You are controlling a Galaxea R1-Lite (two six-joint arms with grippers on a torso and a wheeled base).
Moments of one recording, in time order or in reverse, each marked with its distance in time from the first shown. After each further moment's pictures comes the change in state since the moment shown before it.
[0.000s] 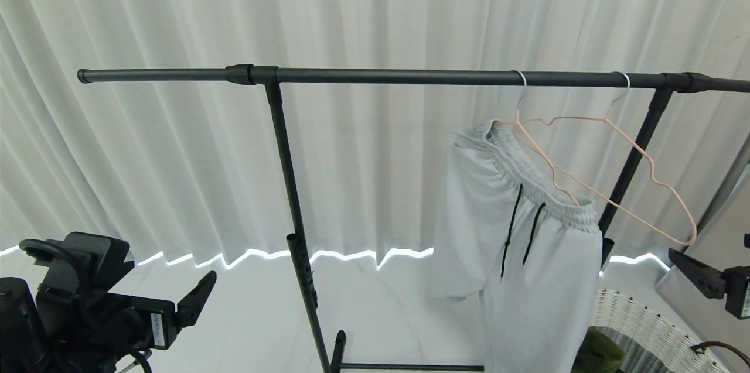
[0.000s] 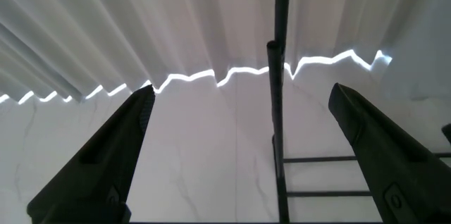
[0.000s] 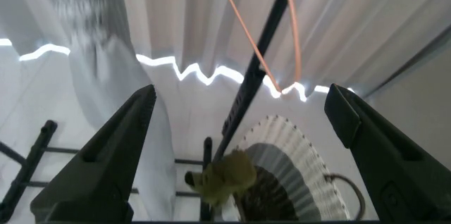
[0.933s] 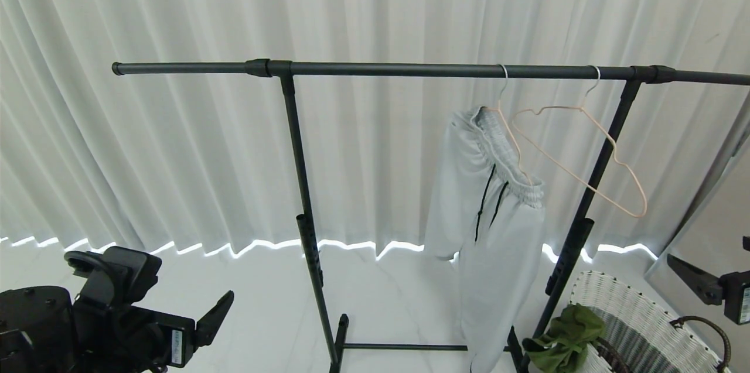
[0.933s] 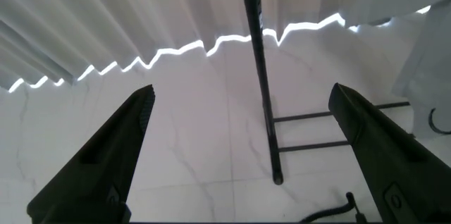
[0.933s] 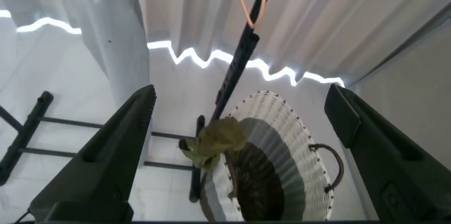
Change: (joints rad) left arm -0.061 0.077 0.026 0.001 0.000 0.001; right arm -0.005 -0.003 0.012 -0.002 -0.002 -0.050
